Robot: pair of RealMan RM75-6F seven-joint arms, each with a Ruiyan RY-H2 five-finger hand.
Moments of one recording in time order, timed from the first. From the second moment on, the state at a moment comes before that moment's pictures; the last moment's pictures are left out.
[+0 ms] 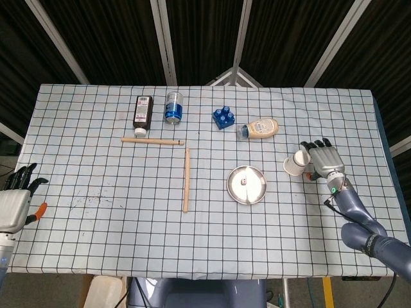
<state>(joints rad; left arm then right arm) -0.20 -1.19 -0.08 -1.51 1.36 1.34 0.14 0.74 -1.37 0.14 -1.06 -1.01 0.62 -0.13</state>
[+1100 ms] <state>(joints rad) -0.17 -1.13 -0.06 -1.53 1.43 1.40 0.02 0.15 -1.16 -0.08 -1.54 -1.44 1.60 -0.02</state>
